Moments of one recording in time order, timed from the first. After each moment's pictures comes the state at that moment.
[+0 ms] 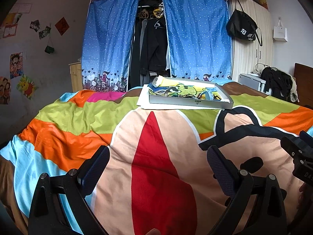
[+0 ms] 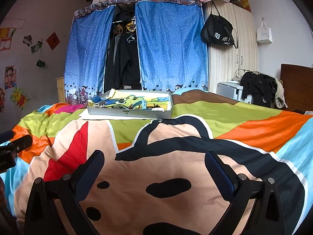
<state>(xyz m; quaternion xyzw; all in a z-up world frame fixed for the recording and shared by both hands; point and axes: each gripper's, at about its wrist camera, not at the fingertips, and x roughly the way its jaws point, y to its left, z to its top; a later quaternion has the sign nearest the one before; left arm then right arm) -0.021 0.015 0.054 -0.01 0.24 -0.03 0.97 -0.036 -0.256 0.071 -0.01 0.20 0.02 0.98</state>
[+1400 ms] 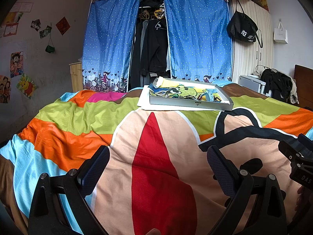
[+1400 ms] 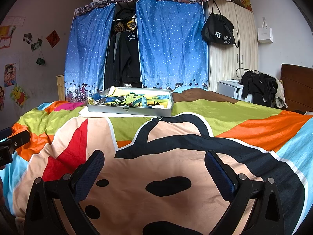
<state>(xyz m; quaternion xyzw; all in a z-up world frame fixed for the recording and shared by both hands) -0.023 0.016 0.054 -0.01 0.24 -0.03 0.97 -0.036 -0.257 0.069 -0.01 0.21 0.02 0.98</state>
